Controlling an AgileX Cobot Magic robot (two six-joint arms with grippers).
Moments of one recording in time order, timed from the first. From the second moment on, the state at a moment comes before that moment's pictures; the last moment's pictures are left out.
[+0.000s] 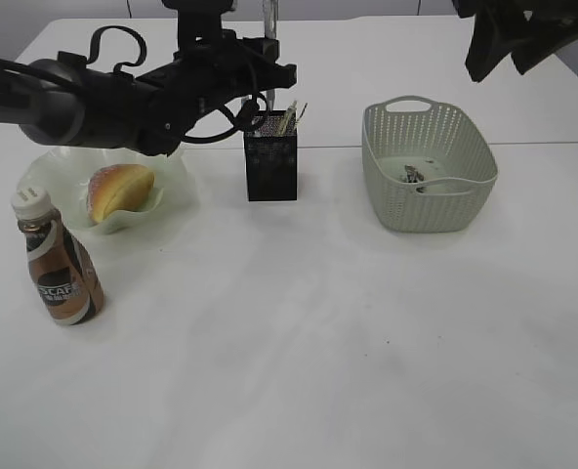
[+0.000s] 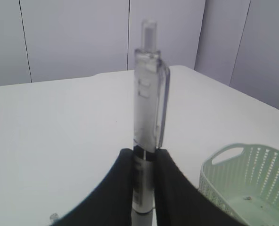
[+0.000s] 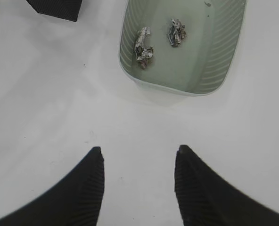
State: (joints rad) left arm -0.45 2.25 -1.61 0.05 -0.51 -0.14; right arm 0.21 1.70 -1.77 -0.01 1.25 -0.02
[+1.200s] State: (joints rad) left arm -0.45 2.35 -1.63 0.05 -0.49 -0.14; right arm 0.21 1.70 -1.77 -0.01 1.25 -0.02
